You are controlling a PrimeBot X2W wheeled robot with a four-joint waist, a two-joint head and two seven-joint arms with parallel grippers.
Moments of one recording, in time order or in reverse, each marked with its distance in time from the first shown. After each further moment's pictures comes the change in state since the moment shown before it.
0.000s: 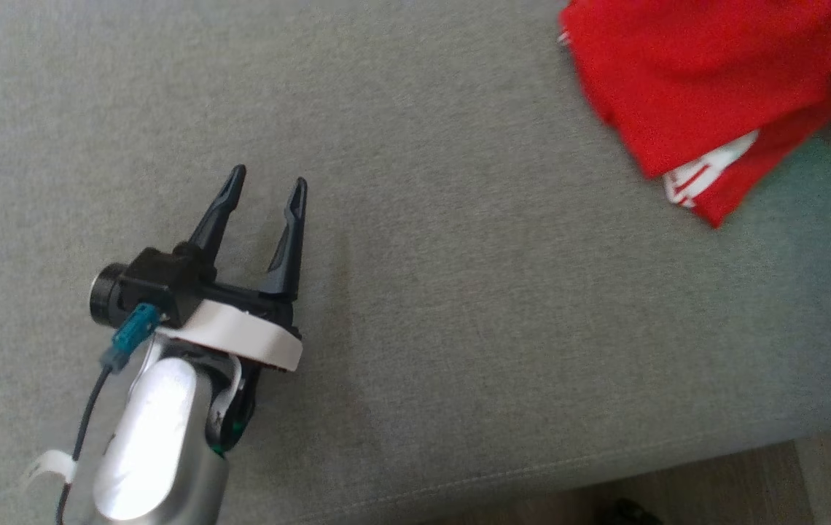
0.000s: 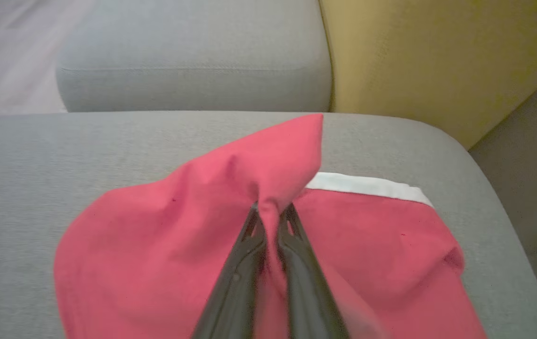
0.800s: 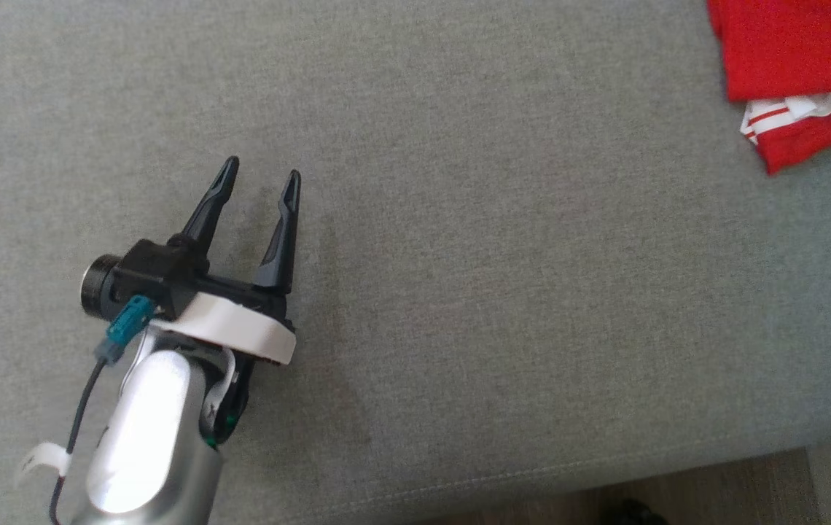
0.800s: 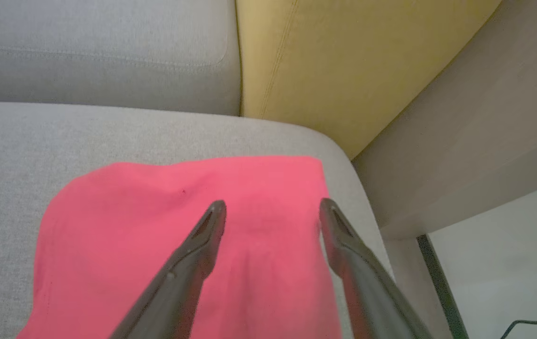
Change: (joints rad) left arm -0.026 0.020 -0.001 0.009 0.007 0.001 0.000; right arm -0.053 -0.117 -0.190 0.073 -0.251 0.000 0.062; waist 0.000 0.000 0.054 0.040
